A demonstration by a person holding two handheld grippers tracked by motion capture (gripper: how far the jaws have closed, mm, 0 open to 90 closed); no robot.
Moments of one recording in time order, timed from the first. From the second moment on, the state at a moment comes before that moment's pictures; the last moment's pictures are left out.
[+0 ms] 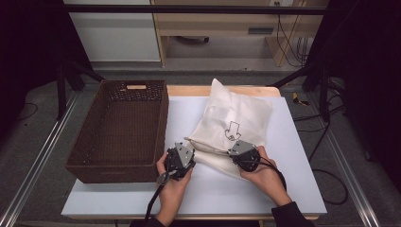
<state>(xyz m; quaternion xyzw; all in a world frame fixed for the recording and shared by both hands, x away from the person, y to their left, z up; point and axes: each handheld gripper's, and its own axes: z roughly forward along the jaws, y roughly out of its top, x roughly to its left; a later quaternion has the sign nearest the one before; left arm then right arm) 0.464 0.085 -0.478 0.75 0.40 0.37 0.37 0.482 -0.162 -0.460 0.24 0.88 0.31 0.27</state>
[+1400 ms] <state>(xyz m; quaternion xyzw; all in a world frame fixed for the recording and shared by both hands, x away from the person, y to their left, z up) 0.404 0.095 -0.480 0.82 0.34 0.23 0.41 0.453 -0.178 -0.475 0.22 0.89 0.29 0.26</state>
